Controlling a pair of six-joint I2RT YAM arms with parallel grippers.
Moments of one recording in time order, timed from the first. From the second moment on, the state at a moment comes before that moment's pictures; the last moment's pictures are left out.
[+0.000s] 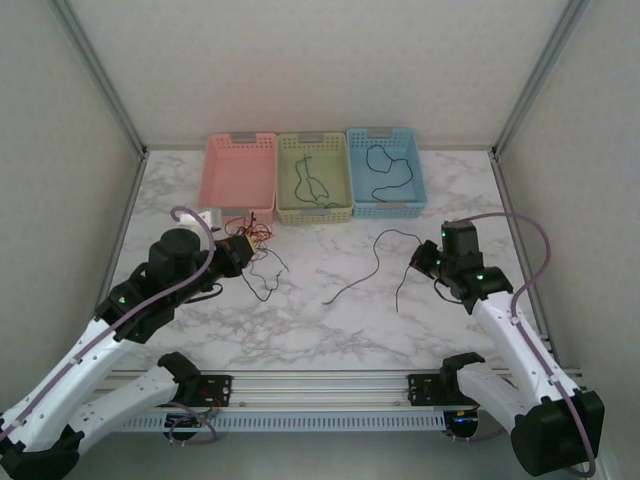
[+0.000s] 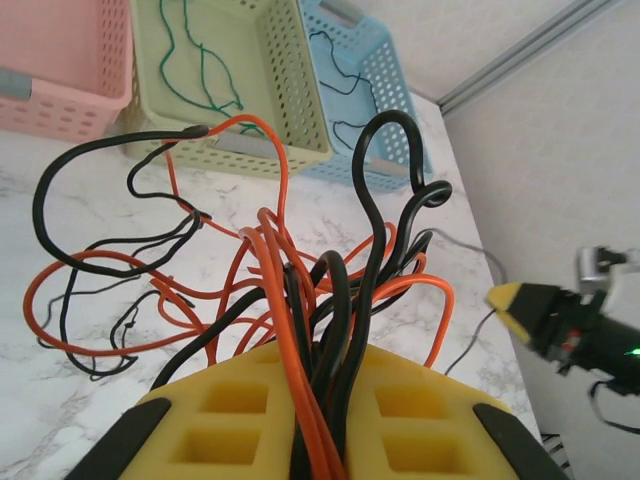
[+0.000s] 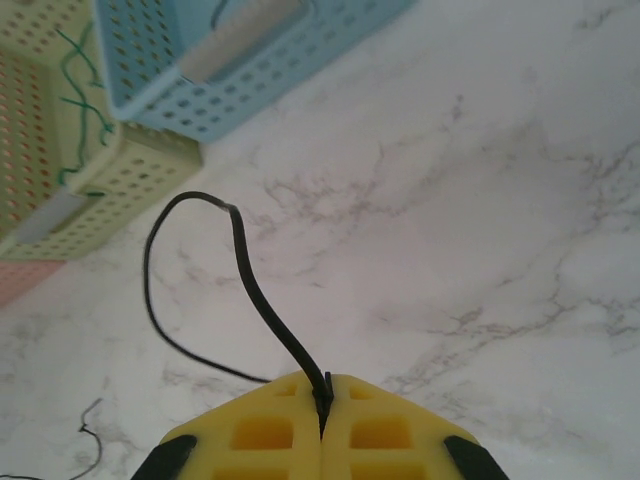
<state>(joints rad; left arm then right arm) -0.68 0.74 0.93 -0.62 -0.06 -0.78 0.26 0.93 0.75 -0.60 -0.08 0.70</state>
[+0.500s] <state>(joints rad) -0.68 0.76 0.84 -0.60 -0.04 -0.79 0.25 1.10 1.32 -0.71 0.12 0.56</state>
